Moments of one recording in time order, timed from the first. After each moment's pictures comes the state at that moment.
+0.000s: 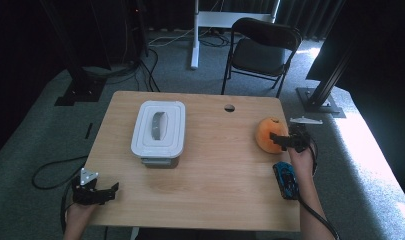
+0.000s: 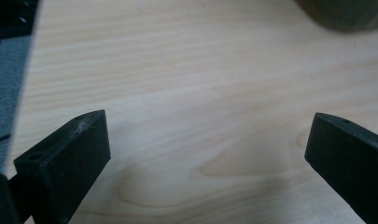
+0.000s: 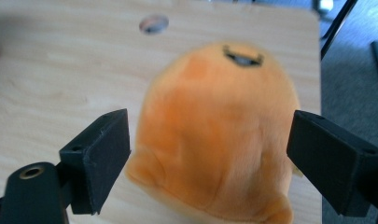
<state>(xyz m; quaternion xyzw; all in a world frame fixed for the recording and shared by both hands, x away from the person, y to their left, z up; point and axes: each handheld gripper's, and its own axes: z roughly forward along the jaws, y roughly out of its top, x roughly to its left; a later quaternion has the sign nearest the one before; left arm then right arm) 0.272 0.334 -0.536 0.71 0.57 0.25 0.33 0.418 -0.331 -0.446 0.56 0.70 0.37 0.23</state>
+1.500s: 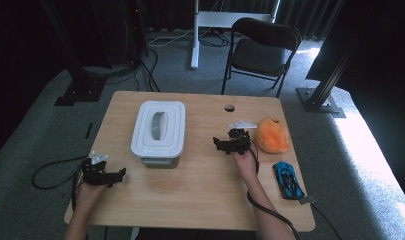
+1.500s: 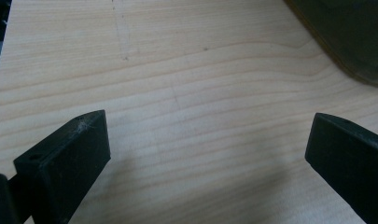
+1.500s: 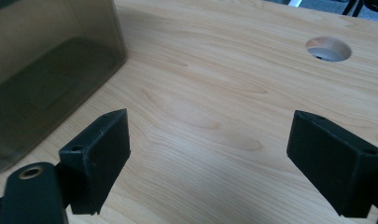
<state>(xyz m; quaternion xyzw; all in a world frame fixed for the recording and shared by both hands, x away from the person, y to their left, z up) 0.334 0.319 -0.537 0.74 0.55 0.23 0.31 0.433 -0.154 -0.489 0.46 0.76 0.42 0.20</state>
